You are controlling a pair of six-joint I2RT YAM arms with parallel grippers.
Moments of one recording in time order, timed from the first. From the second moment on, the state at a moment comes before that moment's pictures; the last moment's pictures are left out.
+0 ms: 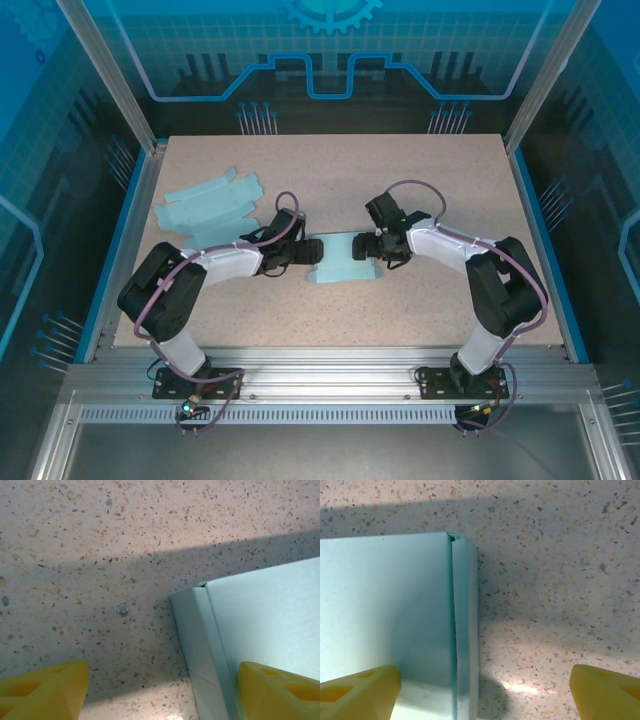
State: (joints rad) left arm -0.55 1.69 0.88 -0.10 -0.03 -0.53; right arm 0.49 1.70 1.06 -0.56 0.02 0.49
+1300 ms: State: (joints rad) left arm -0.48 1.70 0.86 0.00 0.14 -0.60; right arm 0.38 1.55 0.72 -0.14 -0.39 0.59
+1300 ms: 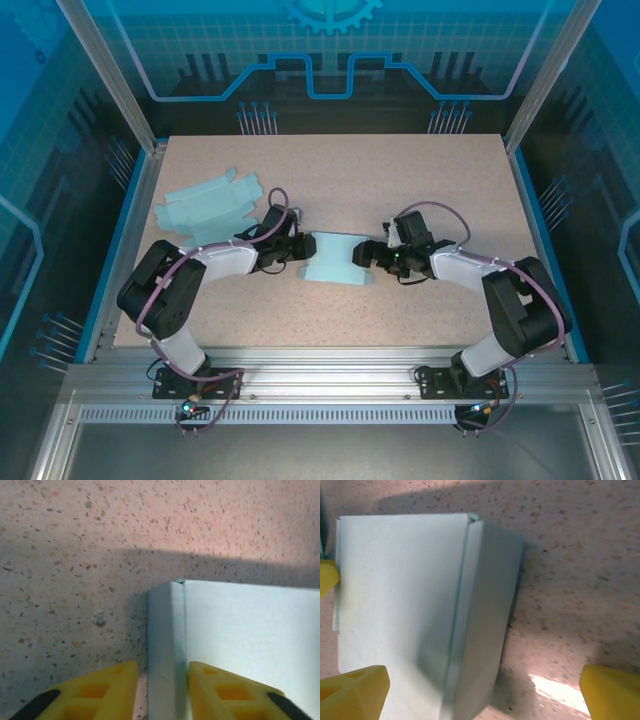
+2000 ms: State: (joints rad) left arm -0.44 1.71 0.82 0.10 0.21 -0.64; right arm 0.37 1.68 0.68 0.23 -0.61 0.76
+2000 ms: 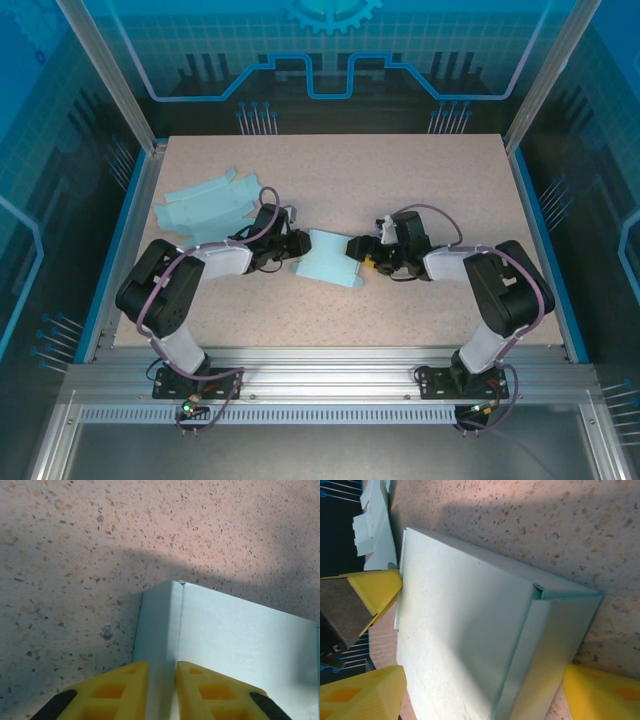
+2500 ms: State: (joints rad) left arm -0.41 1.72 0.81 0.14 0.22 -0.68; right arm 0.38 1.65 0.65 0.28 -0.60 0.80
